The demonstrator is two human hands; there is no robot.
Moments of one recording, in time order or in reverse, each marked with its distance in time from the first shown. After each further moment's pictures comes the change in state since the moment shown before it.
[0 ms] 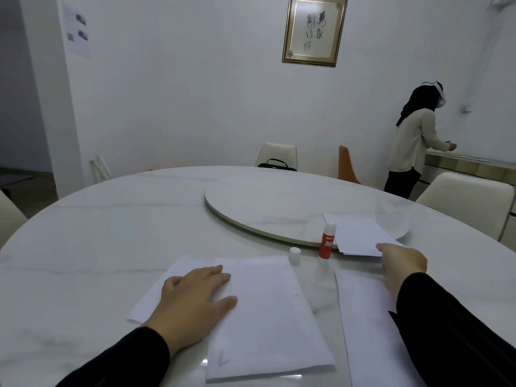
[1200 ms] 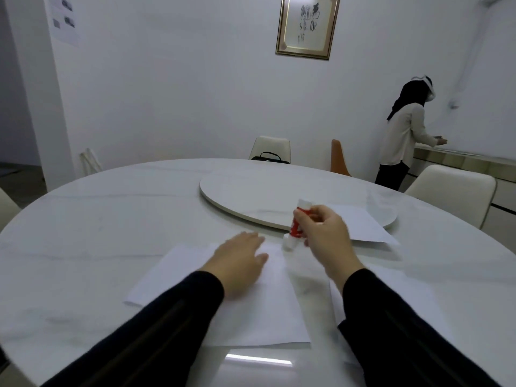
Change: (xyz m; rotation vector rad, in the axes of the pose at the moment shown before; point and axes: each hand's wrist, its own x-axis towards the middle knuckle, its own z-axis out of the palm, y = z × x) left_hand 0.037 0.065 0.002 0.037 -0.102 0.172; right_hand -0.116 0.016 0.042 -0.223 -0.570 -0.646
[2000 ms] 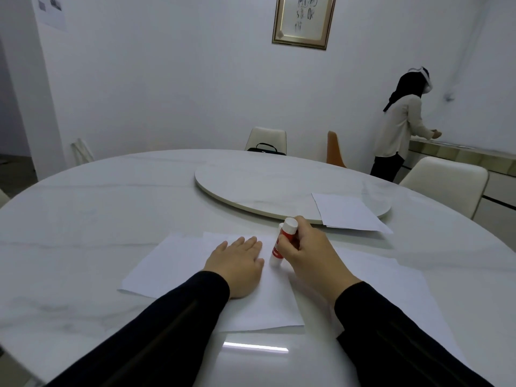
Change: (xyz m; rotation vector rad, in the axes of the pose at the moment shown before) left_hand 0.000 -0.005 0.031 0.218 -0.190 -0.014; right_hand -0.039 0.019 -0.003 -0.350 -0.266 -0.225
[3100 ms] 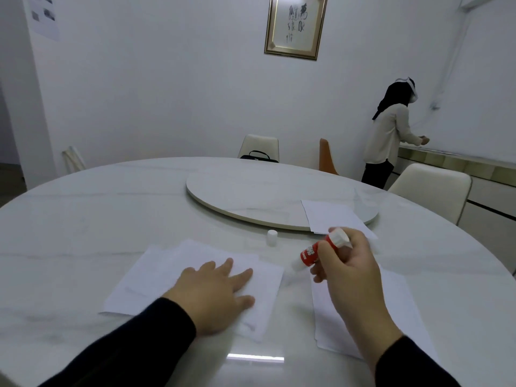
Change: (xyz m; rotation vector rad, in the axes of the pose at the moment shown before) left_hand -0.060 0.007 -0.021 0.137 -0.147 -0.032; right_hand -0.053 -0.021 -0.044 0.382 0.405 0.170
